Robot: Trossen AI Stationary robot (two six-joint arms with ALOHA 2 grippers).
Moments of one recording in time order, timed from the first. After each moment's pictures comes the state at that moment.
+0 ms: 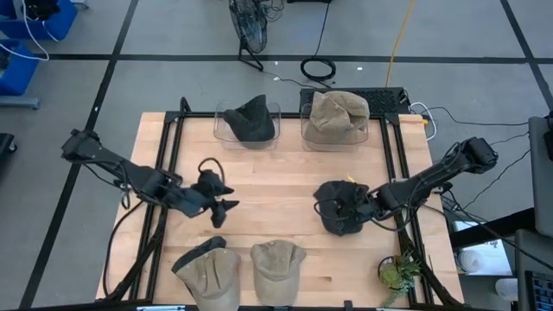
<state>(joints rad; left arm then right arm) -0.44 1.10 0.88 -0.49 -0.53 -0.81 0.43 1.25 0.69 -0.51 0.31 1.08</state>
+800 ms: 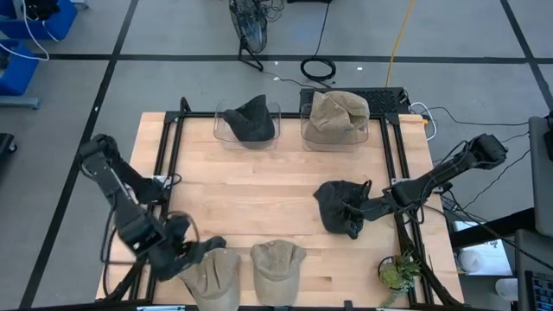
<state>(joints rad) -0.92 1.39 1.21 -1.15 -0.08 -2.26 0.44 1.02 0.33 0.04 0.26 0.83</state>
